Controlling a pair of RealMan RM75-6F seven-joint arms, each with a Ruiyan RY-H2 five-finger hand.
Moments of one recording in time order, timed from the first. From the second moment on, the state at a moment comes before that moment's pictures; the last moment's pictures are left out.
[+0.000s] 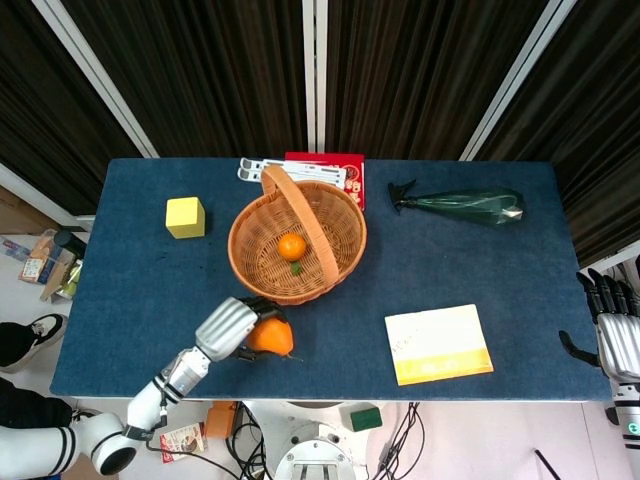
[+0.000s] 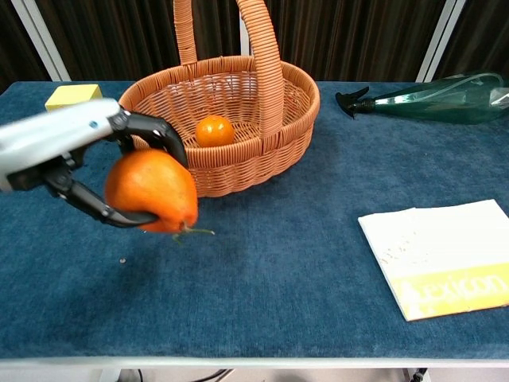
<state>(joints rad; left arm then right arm) -0.55 -1.47 0.02 -1.65 1.62 1.22 -0.02 0.08 -1.06 0.07 -1.60 -1.42 1.41 0.03</state>
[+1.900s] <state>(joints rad) -0.92 -1.65 -0.27 -1.23 1.24 0.82 -0.13 0.08 -1.07 0.09 -1.59 -1.39 1.39 0.03</state>
